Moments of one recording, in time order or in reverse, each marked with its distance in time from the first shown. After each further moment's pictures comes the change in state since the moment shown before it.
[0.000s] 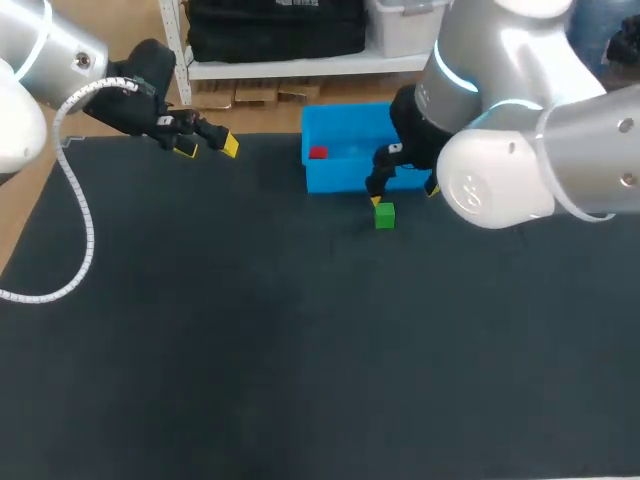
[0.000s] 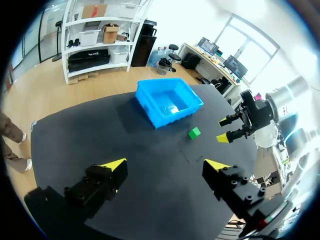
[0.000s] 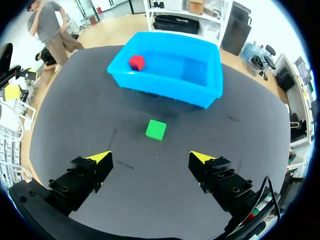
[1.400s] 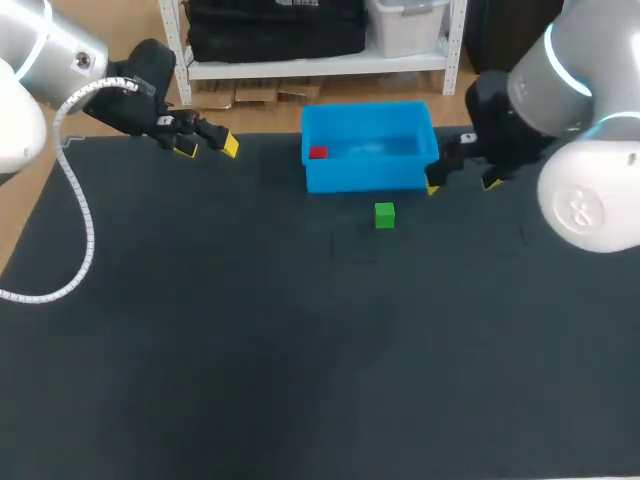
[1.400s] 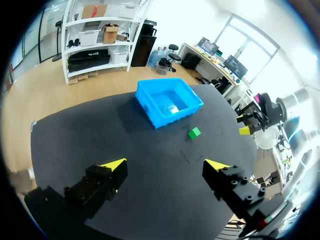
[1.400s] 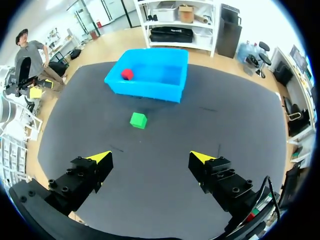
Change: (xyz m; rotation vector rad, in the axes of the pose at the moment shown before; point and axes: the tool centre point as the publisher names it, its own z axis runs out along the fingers) left arm 0.000 0.000 0.000 0.000 0.000 0.000; right arm 0.033 -0.044 -0.064 -0.053 -0.119 0.058
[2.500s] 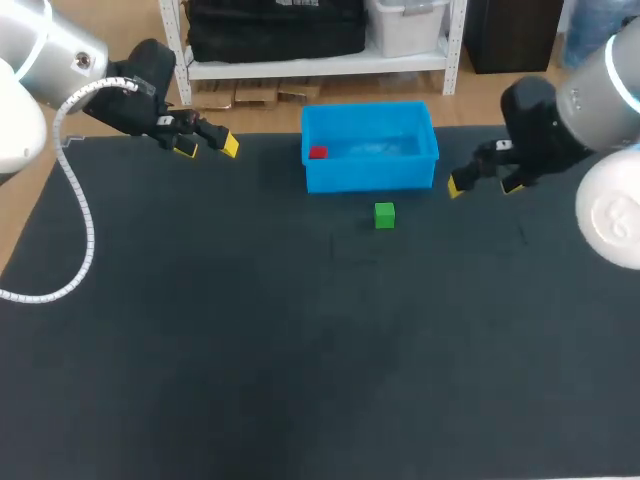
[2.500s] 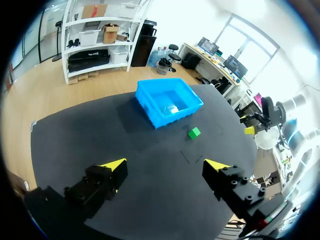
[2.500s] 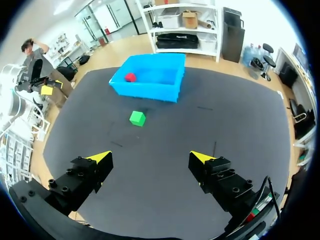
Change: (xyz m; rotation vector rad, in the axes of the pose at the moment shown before) left arm 0.000 0.000 0.000 0.000 0.000 0.000; right arm 0.018 -0.025 -0.016 -0.077 -0.064 -0.012
